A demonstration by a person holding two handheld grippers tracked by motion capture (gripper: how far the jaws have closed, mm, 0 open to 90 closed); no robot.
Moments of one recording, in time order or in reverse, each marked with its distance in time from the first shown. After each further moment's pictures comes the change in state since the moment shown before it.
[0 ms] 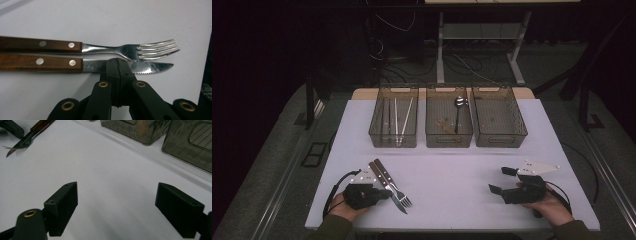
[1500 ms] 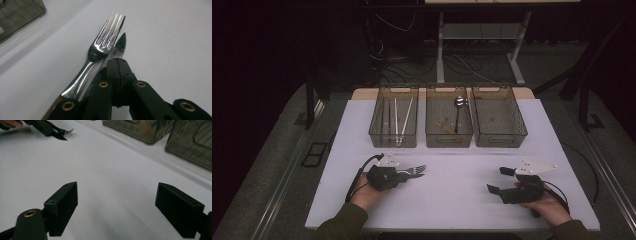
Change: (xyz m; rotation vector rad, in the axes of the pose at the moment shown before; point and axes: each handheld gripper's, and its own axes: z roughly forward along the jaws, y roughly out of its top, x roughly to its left) left arm 0.015 0.052 0.048 0.013 0.049 0.069; right arm 0.001 0.001 0.005 0.004 0.005 -0.005
